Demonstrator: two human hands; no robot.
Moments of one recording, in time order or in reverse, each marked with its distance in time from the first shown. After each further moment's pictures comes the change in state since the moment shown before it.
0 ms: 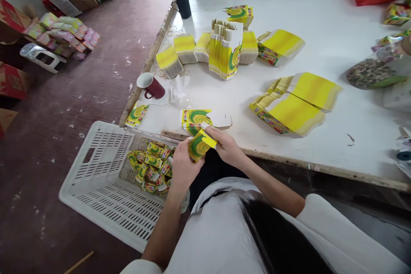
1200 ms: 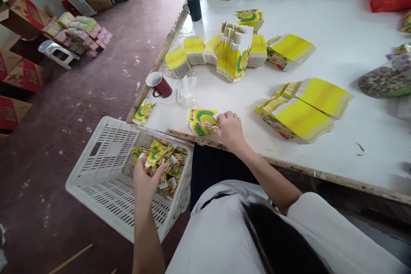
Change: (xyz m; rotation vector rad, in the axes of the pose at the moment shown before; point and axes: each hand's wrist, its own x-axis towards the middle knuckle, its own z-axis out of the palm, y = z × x) left_hand -0.051 -0.101 -0.078 0.006 0.164 -0.549; right_hand 0.051 0.010 -0.021 -0.721 0.113 0.317
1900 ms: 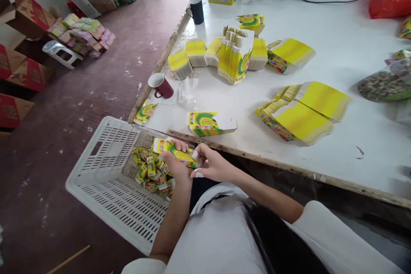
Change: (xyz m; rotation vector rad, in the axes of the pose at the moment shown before) left_hand -0.014 0.138 0.077 -1.008 -0.024 0.018; right_hand -0.066 -0.059 0.002 1.195 -0.589 0.031
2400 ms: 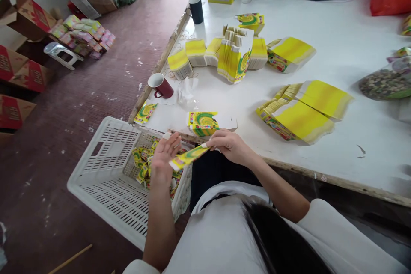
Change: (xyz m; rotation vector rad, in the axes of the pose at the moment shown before) left_hand 0.014 0.016 -0.059 -0.005 -0.252 -0.056; right_hand 0.002 -0.018 -0.062 -0.562 0.060 -0.432
